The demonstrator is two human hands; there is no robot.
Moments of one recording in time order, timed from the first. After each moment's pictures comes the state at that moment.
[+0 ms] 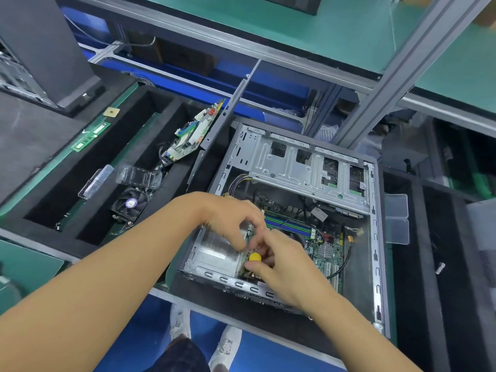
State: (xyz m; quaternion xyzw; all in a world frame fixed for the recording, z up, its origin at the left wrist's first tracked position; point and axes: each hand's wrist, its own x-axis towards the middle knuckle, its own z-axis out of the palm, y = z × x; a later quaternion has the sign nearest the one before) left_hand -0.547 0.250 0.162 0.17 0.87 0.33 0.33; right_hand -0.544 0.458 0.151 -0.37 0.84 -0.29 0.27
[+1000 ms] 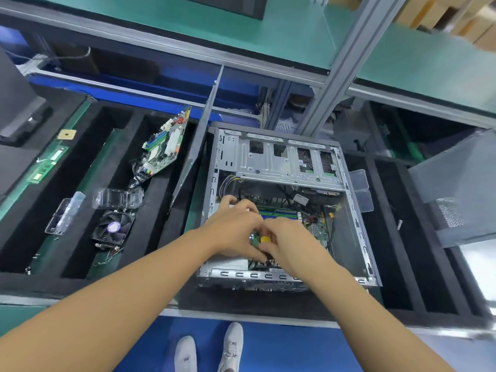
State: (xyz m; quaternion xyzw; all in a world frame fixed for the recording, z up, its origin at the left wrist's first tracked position) left_hand -0.521 0.269 0.115 0.19 0.96 0.20 0.07; right_hand -0.528 0.433 0.175 -0.26 0.93 -0.14 0.22
